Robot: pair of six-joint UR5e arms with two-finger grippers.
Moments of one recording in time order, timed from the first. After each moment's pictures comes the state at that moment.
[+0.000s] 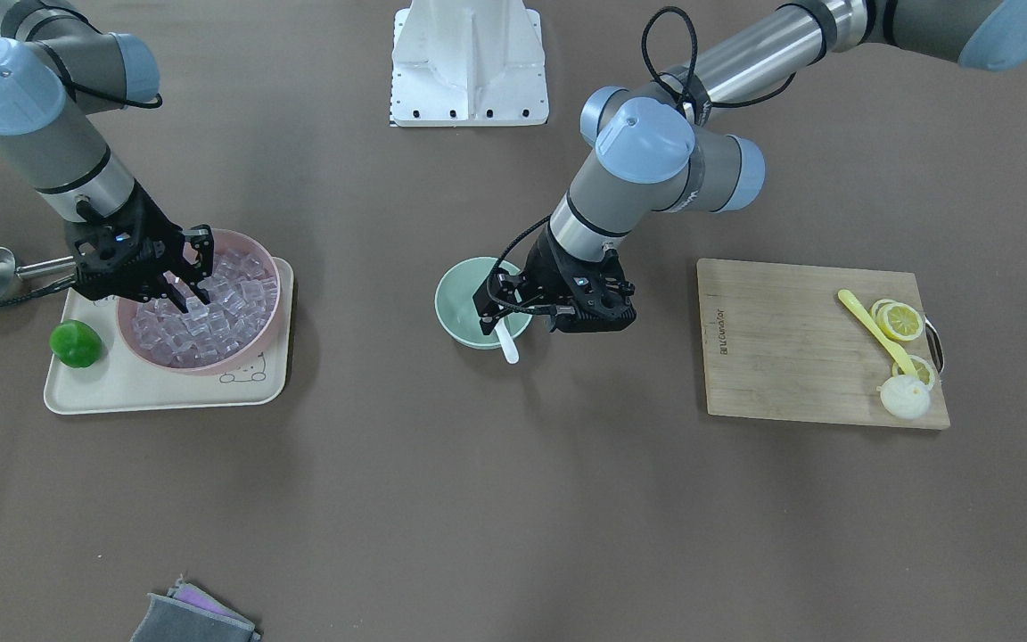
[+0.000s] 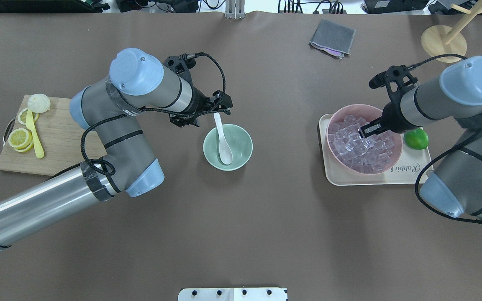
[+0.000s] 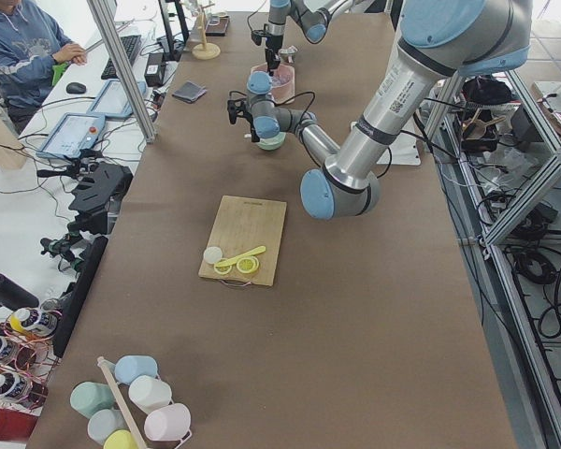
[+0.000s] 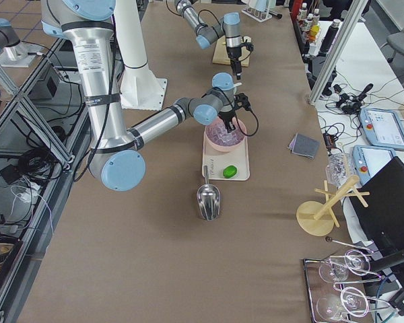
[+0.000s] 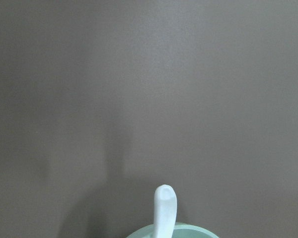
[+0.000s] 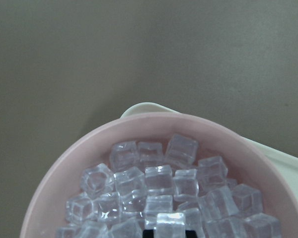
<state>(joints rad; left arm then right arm) -0.67 -2.29 -1.45 -2.13 -1.97 -1.49 0.84 -1.38 1.86 -1.23 2.07 0.63</state>
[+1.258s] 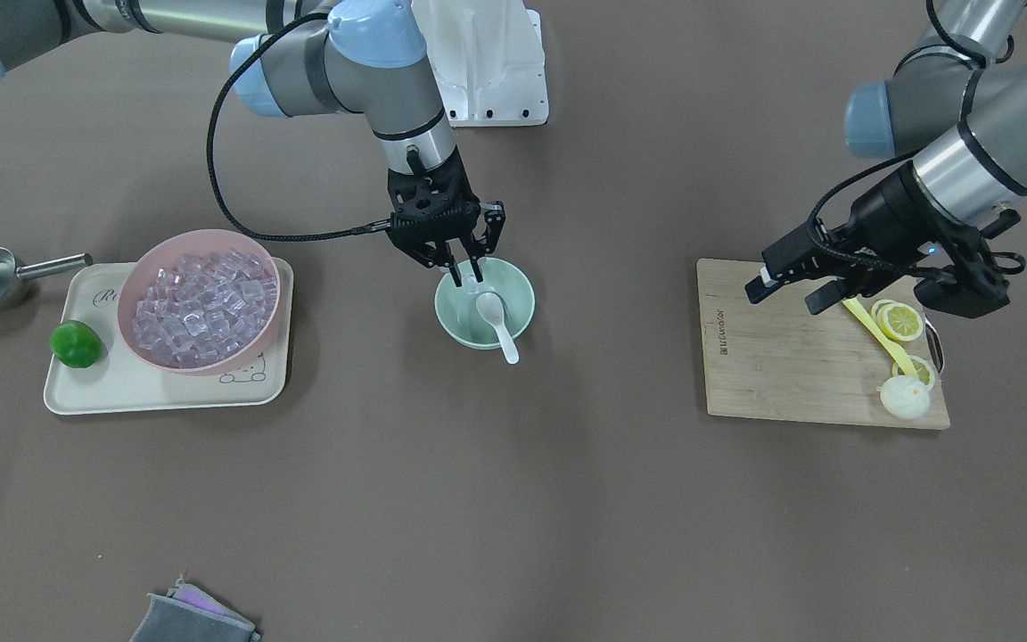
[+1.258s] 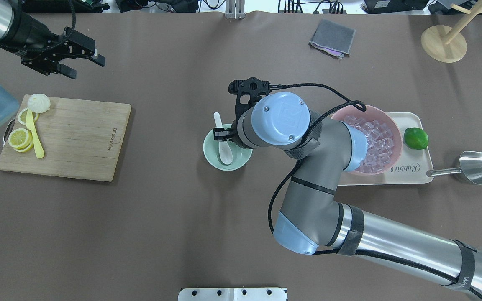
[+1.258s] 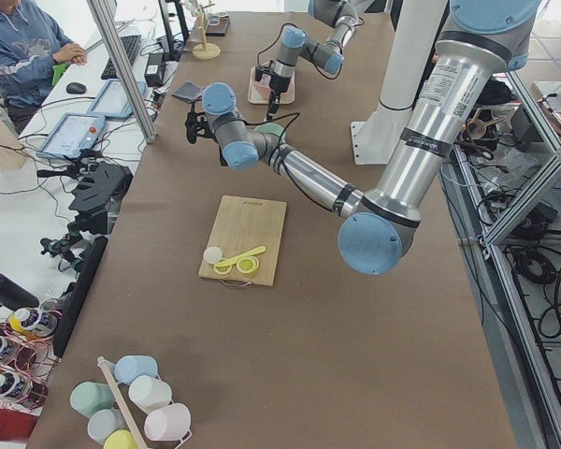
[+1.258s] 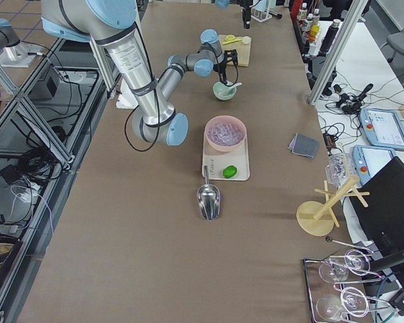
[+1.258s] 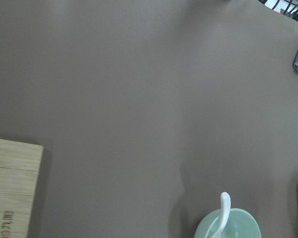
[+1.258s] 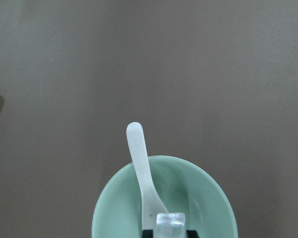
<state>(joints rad) -1.10 -1.97 -1.67 -2.12 -2.45 -1.15 0.49 -0.85 1.65 -1.30 1.67 1.22</state>
